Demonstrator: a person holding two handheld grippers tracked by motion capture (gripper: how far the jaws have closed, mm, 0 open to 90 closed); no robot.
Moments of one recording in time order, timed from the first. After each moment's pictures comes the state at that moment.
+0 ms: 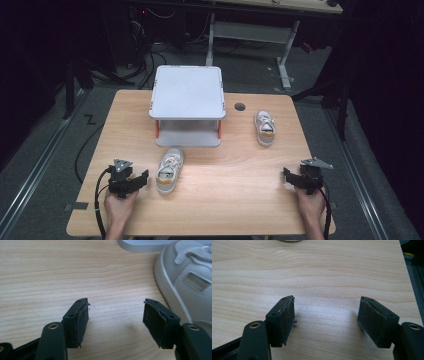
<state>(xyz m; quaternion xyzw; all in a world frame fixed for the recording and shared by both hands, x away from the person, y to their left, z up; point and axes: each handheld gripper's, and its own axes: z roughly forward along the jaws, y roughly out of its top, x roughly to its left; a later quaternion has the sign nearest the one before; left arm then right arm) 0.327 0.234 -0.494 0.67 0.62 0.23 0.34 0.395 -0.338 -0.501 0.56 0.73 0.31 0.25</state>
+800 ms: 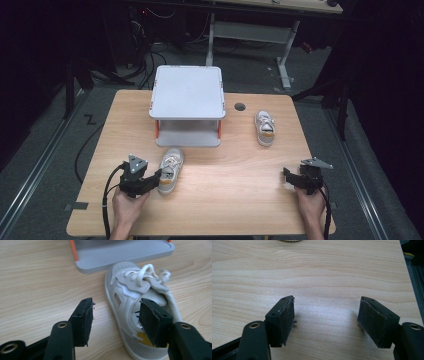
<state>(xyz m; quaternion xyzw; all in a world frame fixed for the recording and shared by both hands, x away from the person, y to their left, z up) 0.321 0.187 -0.451 0.73 0.54 0.24 0.35 0.394 -0.338 -0.501 0.56 0.73 0.31 0.25</state>
